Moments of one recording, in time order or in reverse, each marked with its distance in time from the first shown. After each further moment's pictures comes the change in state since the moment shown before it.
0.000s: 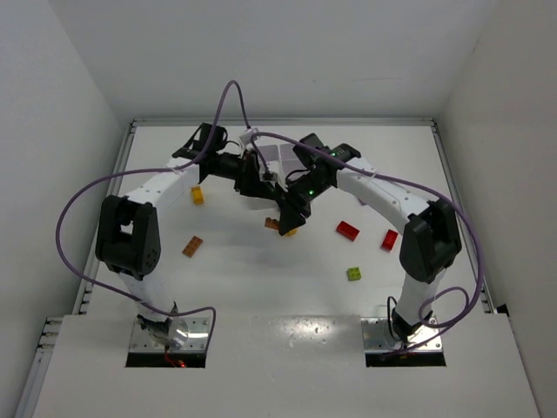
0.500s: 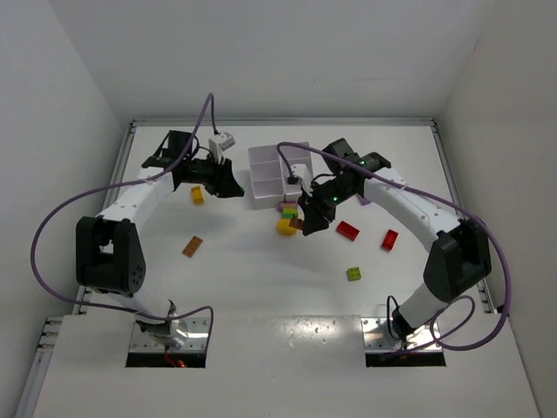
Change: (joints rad) left arm 0.170 -0.151 -0.143 -0.049 -0.496 0.056; right arm -0.083 -0.209 -0.215 0.026 0.127 -0.027
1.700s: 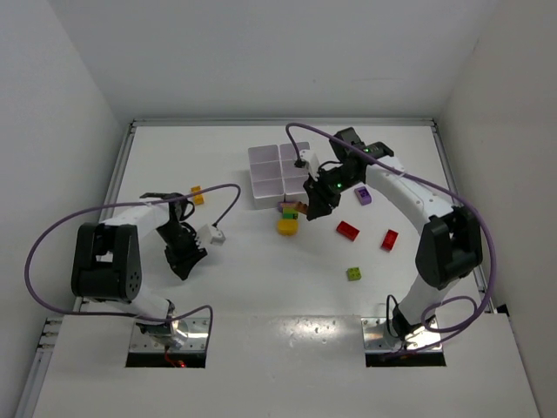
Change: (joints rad) left arm 0.082 -0.082 -0.393 -0.610 -0.661 0.851; right arm -0.111 0.095 0.068 0.025 0.017 0.022
